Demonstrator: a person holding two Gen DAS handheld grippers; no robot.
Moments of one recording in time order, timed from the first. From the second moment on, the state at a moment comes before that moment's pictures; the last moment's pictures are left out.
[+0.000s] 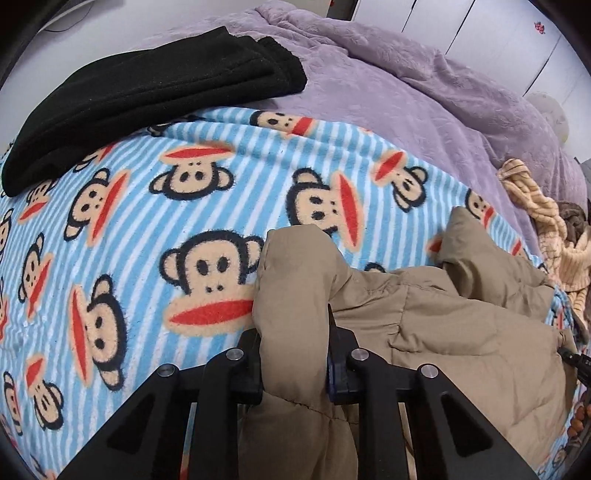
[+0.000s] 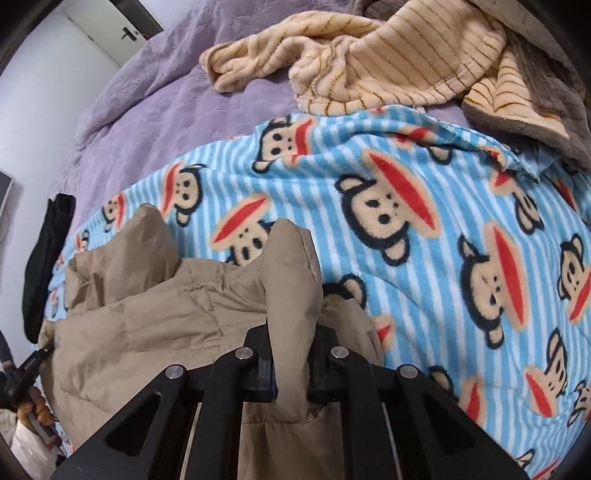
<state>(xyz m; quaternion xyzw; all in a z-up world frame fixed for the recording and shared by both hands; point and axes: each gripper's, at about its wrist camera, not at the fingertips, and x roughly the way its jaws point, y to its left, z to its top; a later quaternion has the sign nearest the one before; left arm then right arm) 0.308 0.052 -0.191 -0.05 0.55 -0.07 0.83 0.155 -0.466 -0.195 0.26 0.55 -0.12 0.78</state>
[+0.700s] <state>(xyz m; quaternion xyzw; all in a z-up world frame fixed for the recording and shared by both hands) 0.234 0.020 -0.090 0.02 0.46 -0.13 0.88 0.126 -0.381 -0.125 0.22 0.51 -0.05 0.83</state>
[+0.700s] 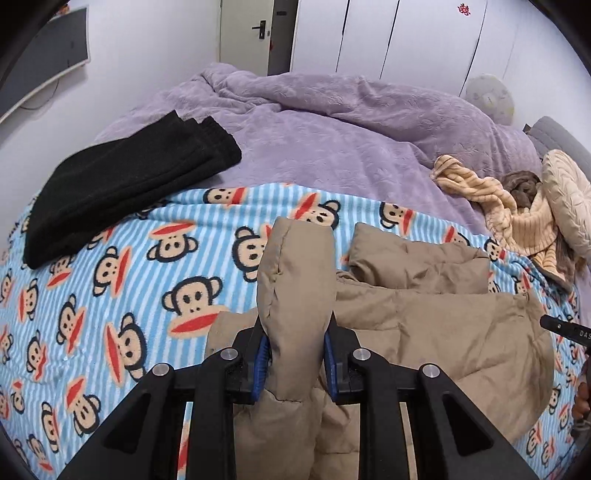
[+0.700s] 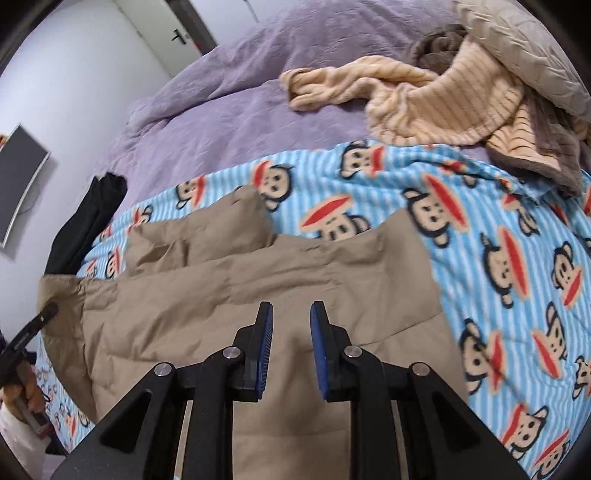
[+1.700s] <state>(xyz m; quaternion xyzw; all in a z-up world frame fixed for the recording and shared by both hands) 0.248 -0.105 -0.202 0.05 0.52 -0.23 0.82 0.194 -0.307 -0.219 0.23 0.55 0.02 0.80</state>
